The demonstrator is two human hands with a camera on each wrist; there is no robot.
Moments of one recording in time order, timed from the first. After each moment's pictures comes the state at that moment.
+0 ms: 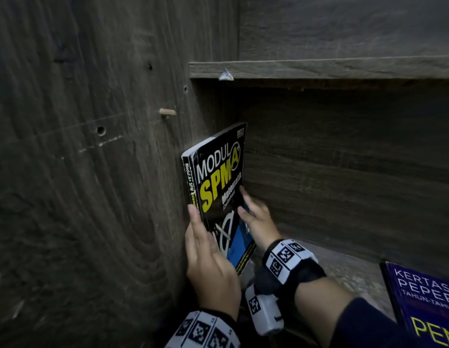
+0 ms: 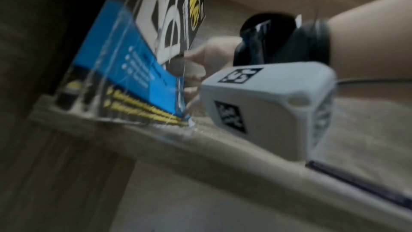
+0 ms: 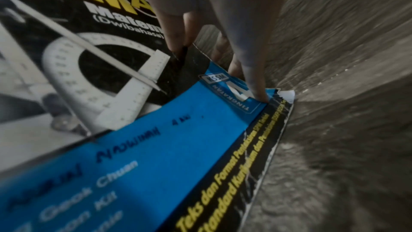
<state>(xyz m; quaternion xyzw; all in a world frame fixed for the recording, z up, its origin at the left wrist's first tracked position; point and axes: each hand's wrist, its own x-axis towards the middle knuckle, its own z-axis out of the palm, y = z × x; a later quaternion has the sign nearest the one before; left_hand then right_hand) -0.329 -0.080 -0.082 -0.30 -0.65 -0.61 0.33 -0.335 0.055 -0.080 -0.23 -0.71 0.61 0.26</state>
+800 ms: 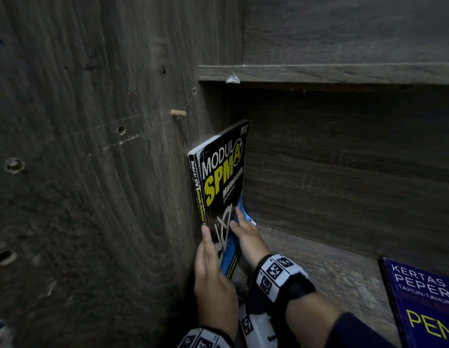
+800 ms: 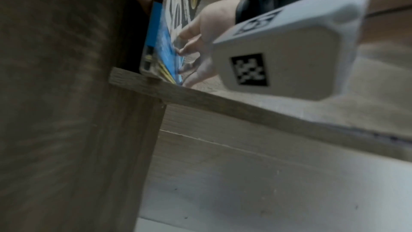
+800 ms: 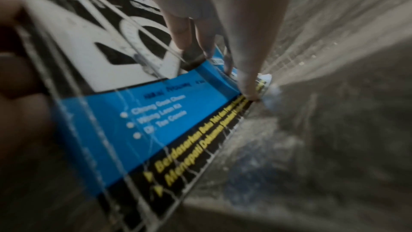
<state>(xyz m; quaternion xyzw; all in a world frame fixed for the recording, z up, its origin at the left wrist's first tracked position) -0.313 -0.102 -0.115 -0.26 -0.75 -0.58 0.20 -0.338 0.017 -0.103 -0.27 -0.72 0.61 0.19</state>
